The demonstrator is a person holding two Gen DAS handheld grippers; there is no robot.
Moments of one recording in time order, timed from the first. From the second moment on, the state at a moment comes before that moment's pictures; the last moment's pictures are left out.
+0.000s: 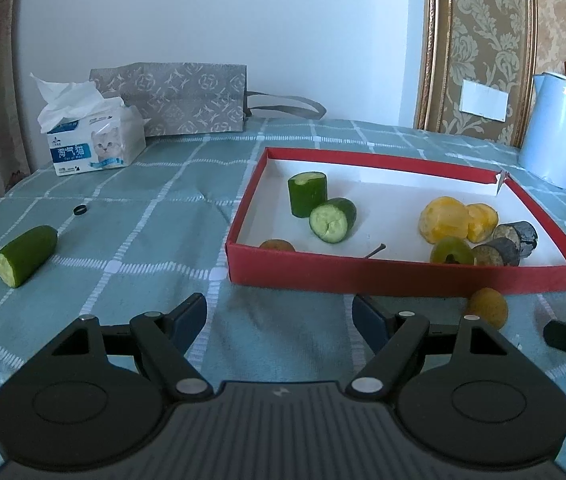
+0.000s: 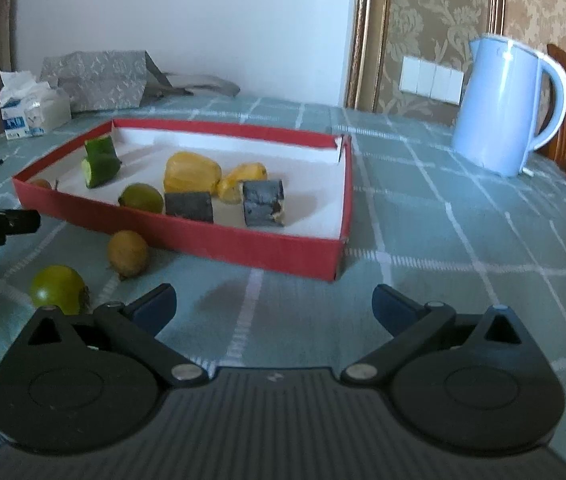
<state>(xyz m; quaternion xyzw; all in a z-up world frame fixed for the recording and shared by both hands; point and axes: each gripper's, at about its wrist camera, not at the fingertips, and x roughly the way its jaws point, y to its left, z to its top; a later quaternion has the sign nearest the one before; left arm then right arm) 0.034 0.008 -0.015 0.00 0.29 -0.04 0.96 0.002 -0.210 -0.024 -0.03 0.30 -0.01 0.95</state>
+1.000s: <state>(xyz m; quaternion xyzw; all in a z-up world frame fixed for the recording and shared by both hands) 0.010 -0.026 -0.010 0.01 0.27 -0.17 0.95 0.010 -0.217 -0.029 0.00 0.34 0.00 0.94</state>
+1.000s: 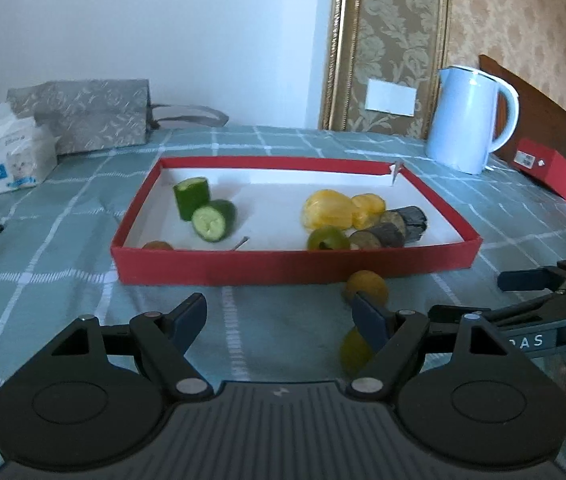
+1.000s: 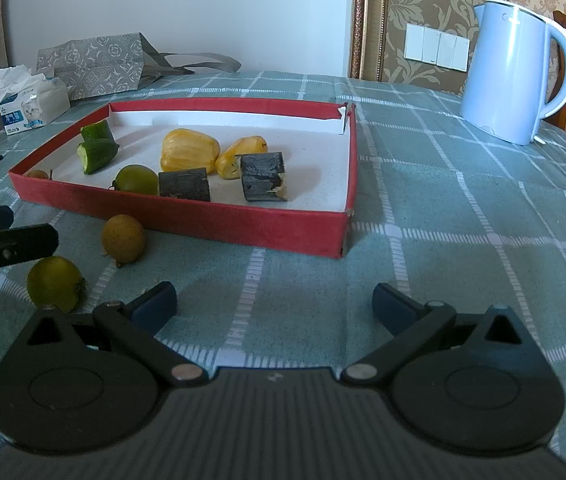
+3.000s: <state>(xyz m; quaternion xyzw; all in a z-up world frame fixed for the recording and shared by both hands) 0.027 0.016 -0.017 -0.02 0.30 -0.08 0.95 -0.006 -0.207 -0.015 0.01 0.27 0.04 0.96</state>
